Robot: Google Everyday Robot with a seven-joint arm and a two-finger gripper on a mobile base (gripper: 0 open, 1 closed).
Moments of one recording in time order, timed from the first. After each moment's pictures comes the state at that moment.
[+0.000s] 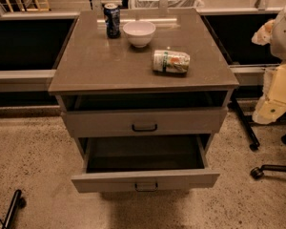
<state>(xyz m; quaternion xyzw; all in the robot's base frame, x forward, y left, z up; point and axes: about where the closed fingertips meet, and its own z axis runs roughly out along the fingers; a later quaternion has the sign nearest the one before) 0.438 -0.216 0.979 -0.60 0.78 -0.04 0.16</state>
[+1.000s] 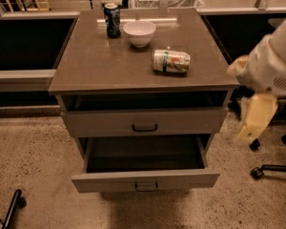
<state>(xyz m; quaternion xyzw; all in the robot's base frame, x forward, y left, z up) 0.444 -0.203 0.911 -0.63 0.76 0.03 0.16</state>
